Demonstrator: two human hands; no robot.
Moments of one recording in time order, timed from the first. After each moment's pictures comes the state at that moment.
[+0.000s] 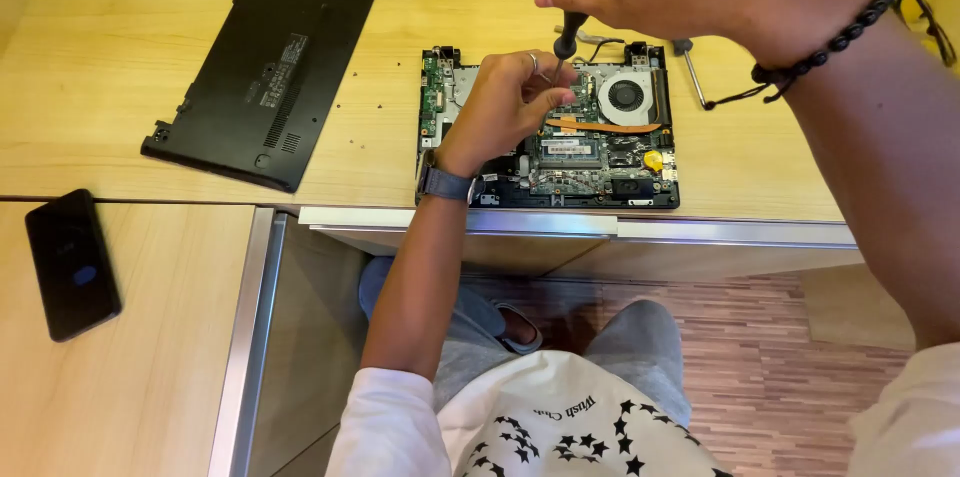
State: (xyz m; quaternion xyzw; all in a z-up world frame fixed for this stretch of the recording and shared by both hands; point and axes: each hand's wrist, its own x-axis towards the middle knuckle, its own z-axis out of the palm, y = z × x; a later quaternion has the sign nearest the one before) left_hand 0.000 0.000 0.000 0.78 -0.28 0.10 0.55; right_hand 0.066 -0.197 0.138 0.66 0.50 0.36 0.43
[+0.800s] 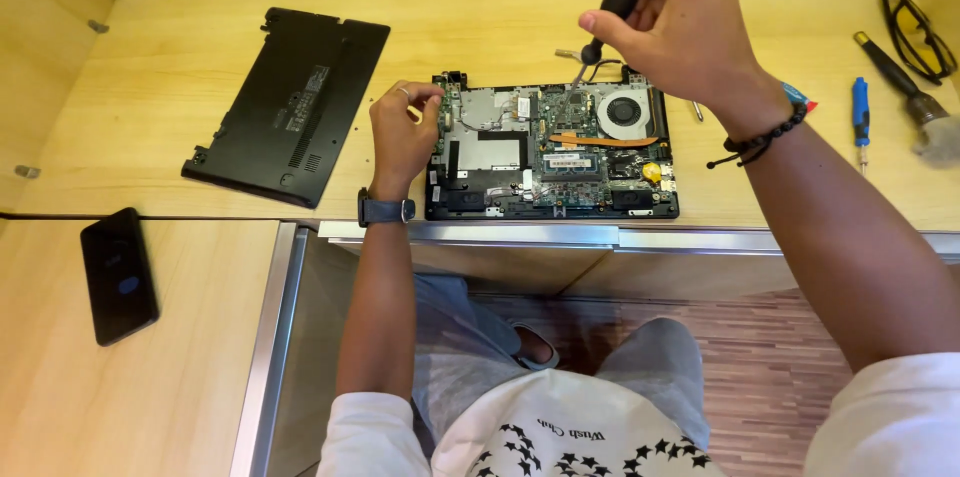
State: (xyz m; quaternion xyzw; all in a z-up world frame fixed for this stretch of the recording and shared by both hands) left_hand -0.007 0.101 -0.040 0.87 -0.06 0.27 0.42; right_hand 0.031 -0.218 0.101 0.88 0.29 0.17 -0.34
